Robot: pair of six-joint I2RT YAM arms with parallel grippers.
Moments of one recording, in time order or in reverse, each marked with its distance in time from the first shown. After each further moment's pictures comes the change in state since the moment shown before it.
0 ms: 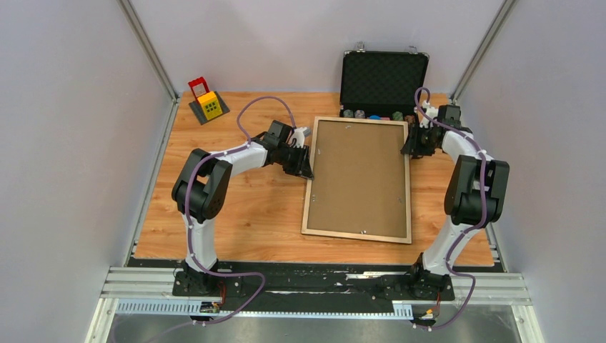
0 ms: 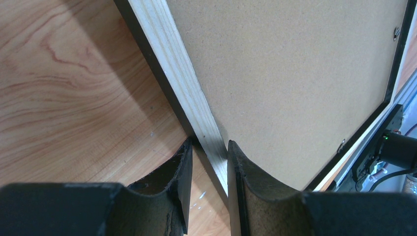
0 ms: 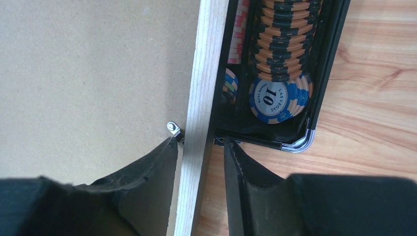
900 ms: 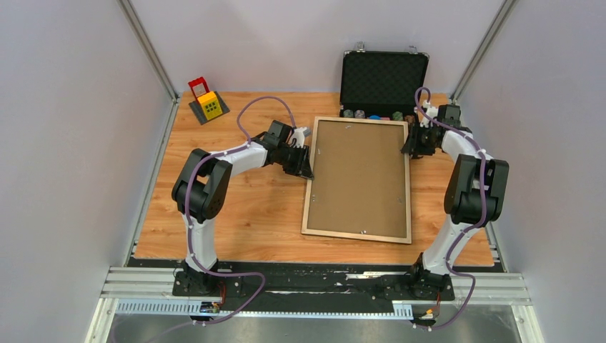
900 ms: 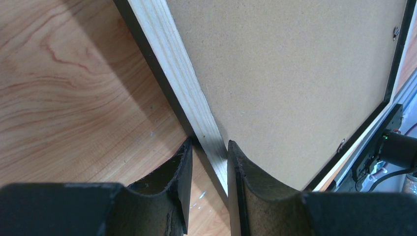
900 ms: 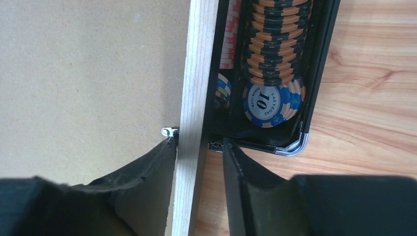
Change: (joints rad) left arm 0.000 0.000 0.000 0.000 0.002 0.001; right arm 0.001 0.018 0.008 0.016 0.017 0.017
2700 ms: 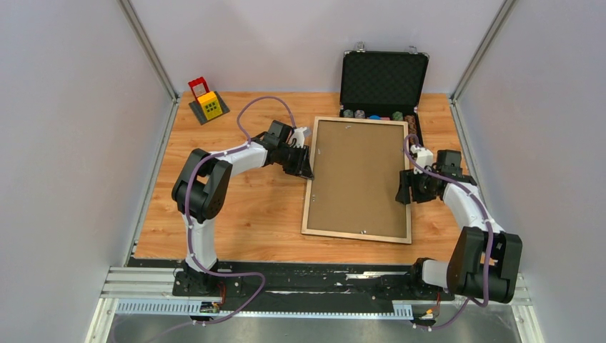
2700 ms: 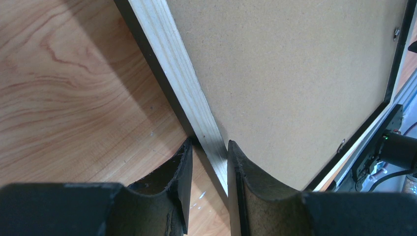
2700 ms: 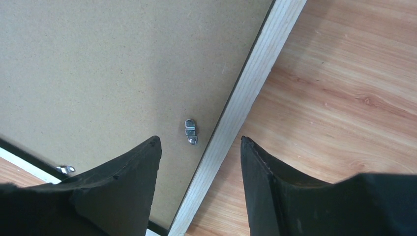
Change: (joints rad) left arm 0.000 0.000 0.000 0.000 -0.002 -0.001; right arm 0.021 -0.603 -0.590 -0.124 -0.040 -0.251
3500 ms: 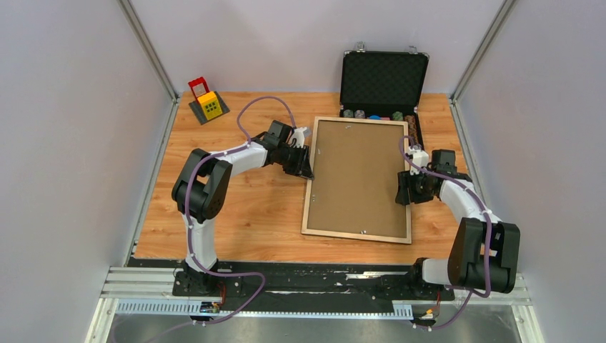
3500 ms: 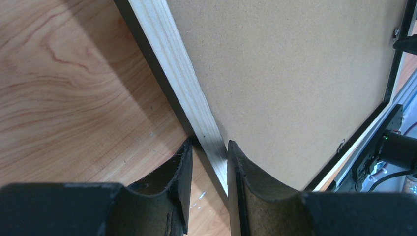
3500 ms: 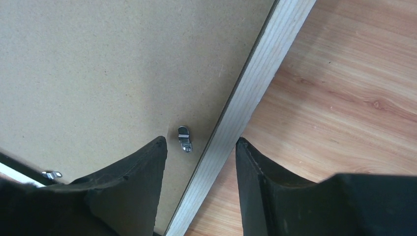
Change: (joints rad) left arm 0.000 0.000 0.000 0.000 0.000 0.000; right arm 0.032 0.058 0.000 0.018 0.040 0.000
